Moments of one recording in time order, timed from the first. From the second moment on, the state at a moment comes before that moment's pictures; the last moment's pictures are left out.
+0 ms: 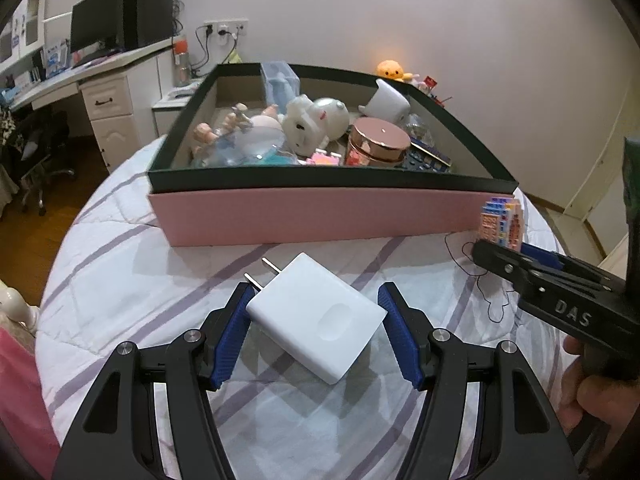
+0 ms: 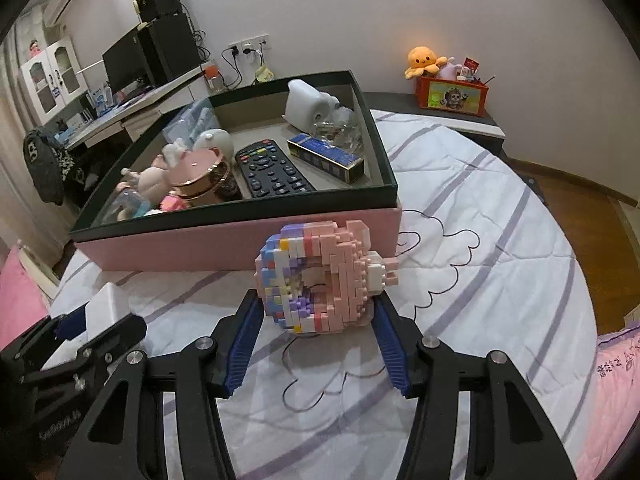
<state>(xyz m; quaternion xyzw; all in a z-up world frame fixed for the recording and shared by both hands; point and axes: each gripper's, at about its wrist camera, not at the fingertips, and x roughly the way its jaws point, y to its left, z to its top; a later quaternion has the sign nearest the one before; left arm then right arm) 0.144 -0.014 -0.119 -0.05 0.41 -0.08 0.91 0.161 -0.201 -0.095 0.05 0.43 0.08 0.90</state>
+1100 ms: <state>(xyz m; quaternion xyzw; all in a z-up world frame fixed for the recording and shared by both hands) 0.248 -0.004 -0.019 -0.03 0.32 -0.08 0.94 0.258 -0.168 -0.015 0.02 0.38 0.13 0.92</state>
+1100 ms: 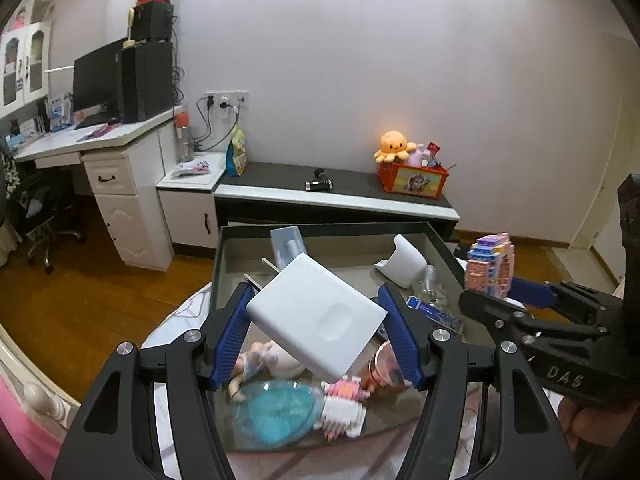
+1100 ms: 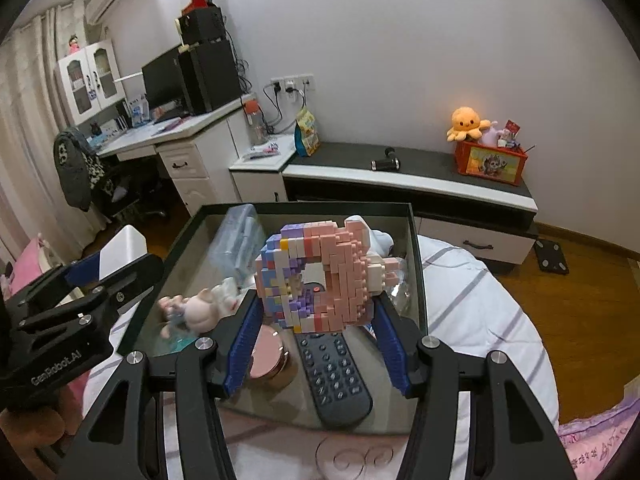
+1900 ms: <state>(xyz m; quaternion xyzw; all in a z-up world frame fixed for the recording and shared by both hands) 0.186 0.014 0.010 -0.05 0.28 -0.05 0.96 0.213 -0.187 0.018 0.07 0.33 0.09 0.94</state>
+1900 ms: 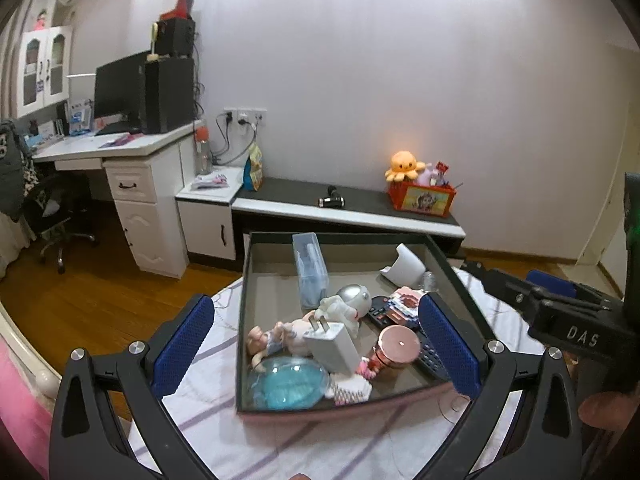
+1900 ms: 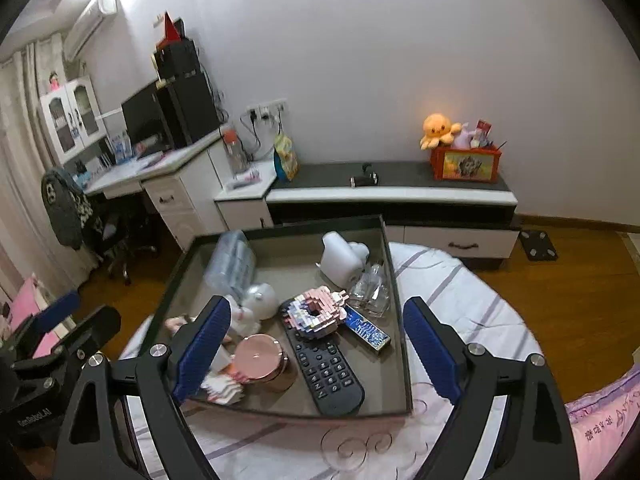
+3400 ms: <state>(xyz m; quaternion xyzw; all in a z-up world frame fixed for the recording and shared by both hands) -0.030 0.003 0.057 -0.03 0.21 -0.06 0.97 -0.016 -0.192 0.081 0.04 0.22 0.04 0.97</state>
